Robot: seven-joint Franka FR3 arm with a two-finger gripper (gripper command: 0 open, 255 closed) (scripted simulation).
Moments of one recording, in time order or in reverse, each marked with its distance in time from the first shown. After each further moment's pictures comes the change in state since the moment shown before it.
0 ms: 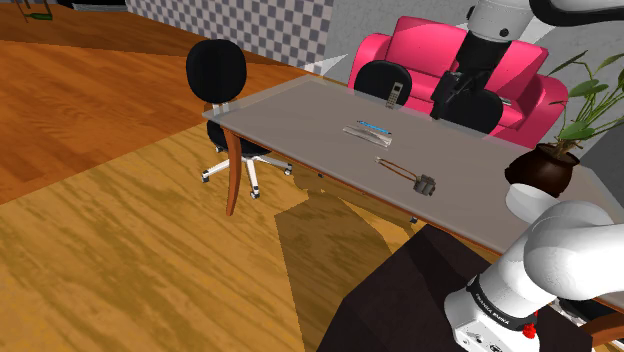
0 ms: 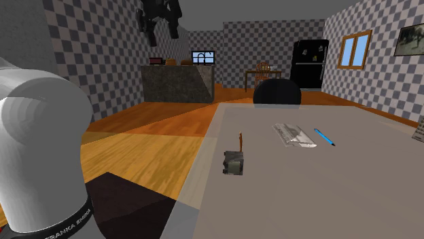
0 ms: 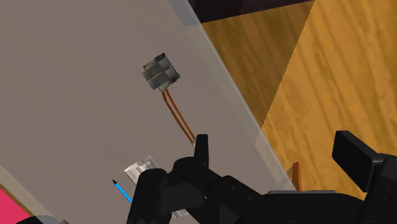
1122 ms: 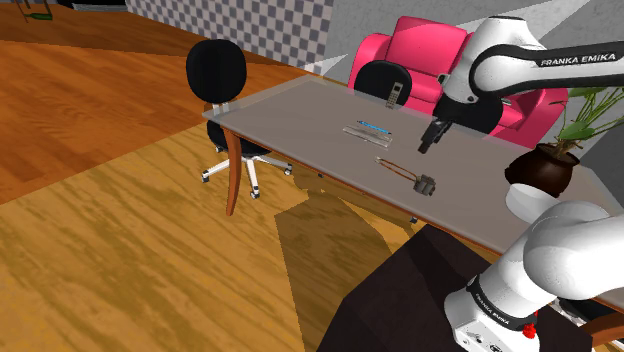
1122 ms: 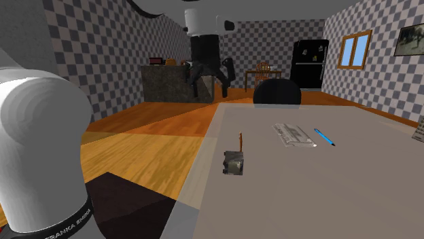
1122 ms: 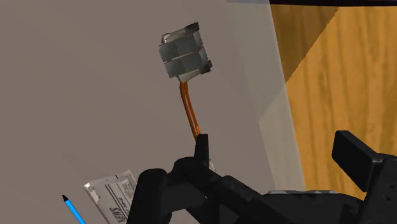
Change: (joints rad) arm -0.007 0.163 -0.365 -0.257 -0.116 0.452 -0.438
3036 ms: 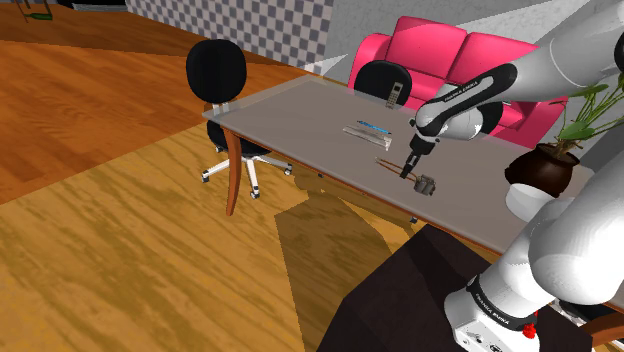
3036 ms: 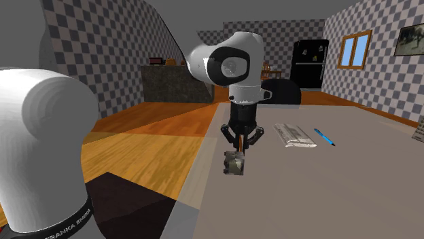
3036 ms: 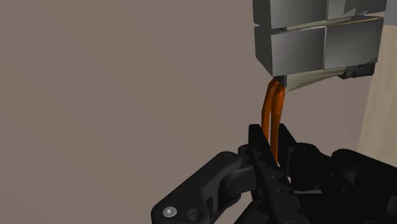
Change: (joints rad) arm 0.140 0.609 -0.336 0.062 0.311 0.489 -0.609
